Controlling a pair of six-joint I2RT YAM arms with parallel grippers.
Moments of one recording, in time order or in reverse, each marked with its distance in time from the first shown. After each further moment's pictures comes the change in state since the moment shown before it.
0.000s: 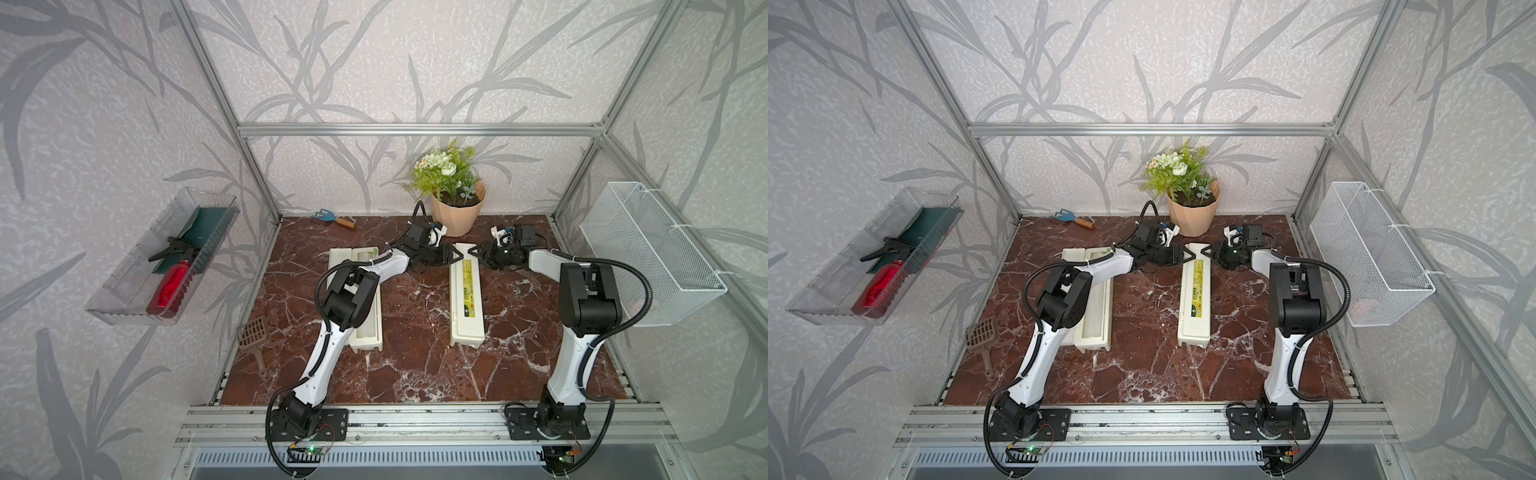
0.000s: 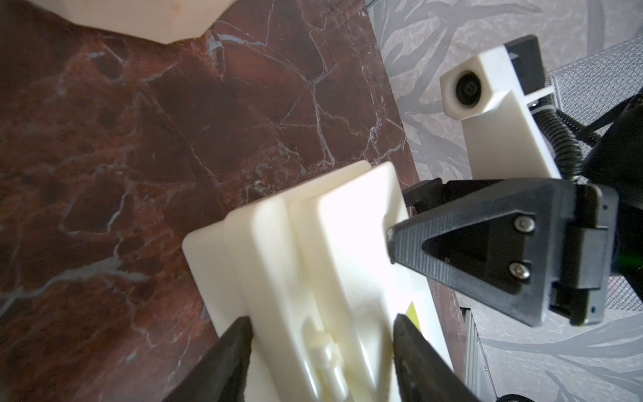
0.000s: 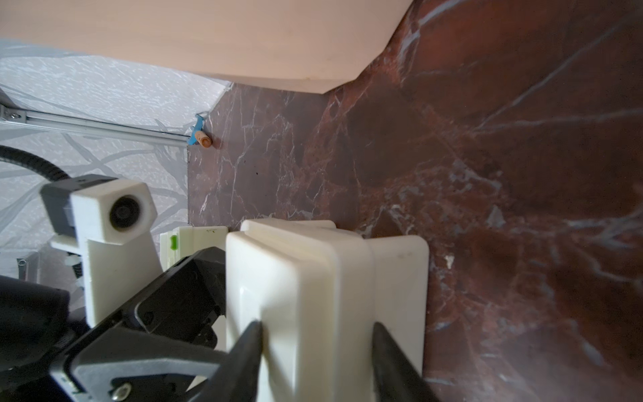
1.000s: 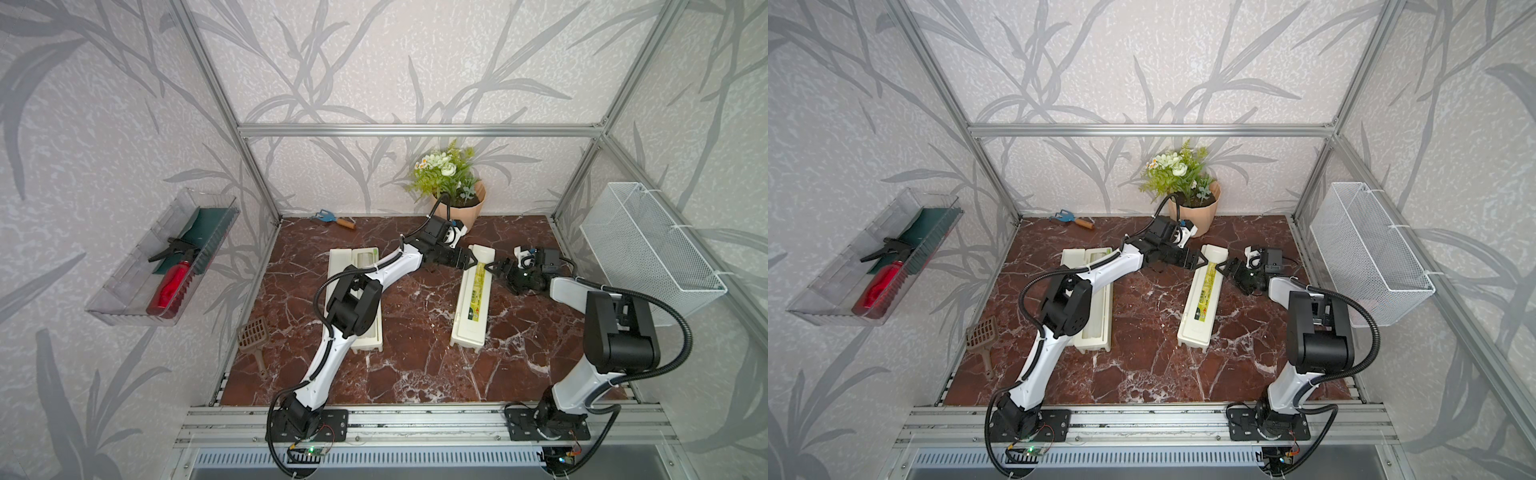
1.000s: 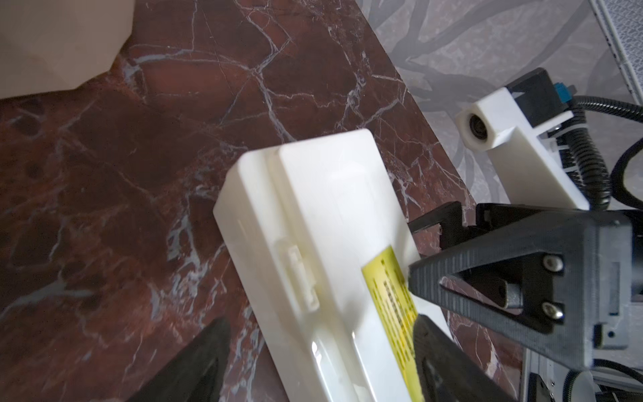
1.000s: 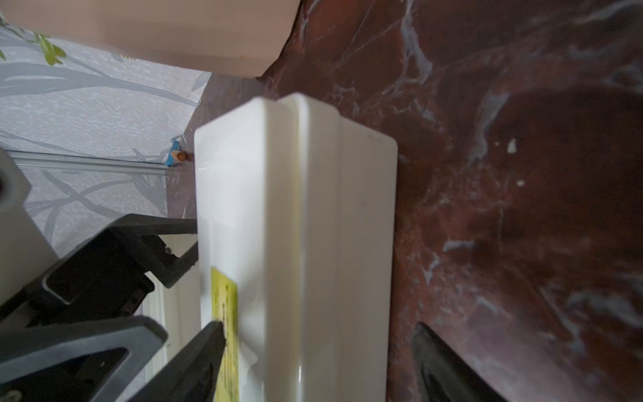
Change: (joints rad) left arm -0.092 0.028 0.225 -0.264 -0.103 0.249; right arm -0.106 -0.264 -0.385 0.169 0.063 0.094
